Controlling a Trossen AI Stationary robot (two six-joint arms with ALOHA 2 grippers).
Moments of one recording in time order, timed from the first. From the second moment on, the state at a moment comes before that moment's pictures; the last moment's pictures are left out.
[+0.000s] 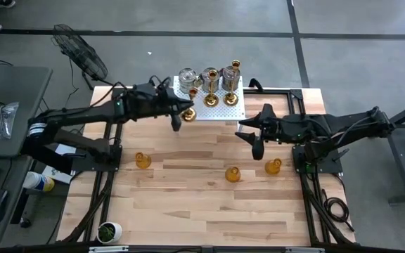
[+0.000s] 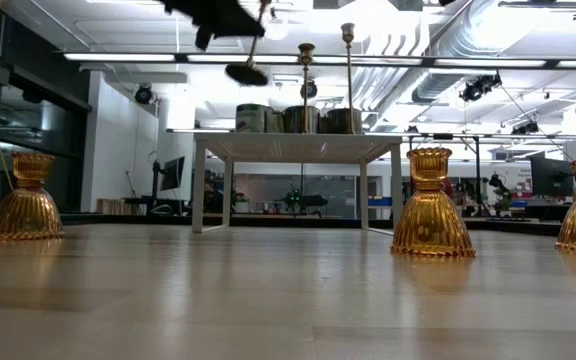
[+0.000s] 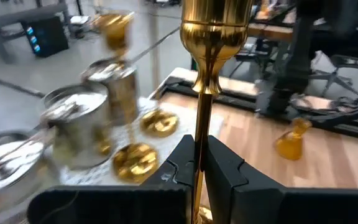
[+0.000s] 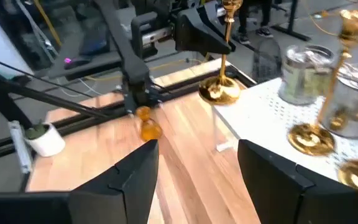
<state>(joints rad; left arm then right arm) 0.29 1.16 1.04 -0.08 -0.07 -0.06 0.18 1.05 1.10 -0.38 0.44 0.35</state>
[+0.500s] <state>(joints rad) 0.43 1.15 0.89 0.07 0.01 -0.08 0.08 1.03 1.10 -0.45 0.41 0.18</state>
